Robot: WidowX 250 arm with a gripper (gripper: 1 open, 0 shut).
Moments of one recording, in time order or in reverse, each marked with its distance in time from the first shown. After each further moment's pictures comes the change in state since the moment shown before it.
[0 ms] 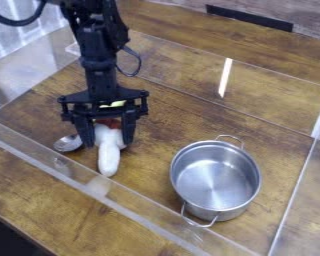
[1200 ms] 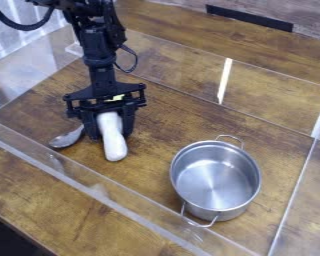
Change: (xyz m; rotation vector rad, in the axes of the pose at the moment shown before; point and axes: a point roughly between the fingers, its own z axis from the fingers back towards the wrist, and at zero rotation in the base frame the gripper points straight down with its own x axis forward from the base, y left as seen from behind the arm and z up) arm 0.027 -0.011 -0.010 -0.025 0.012 0.086
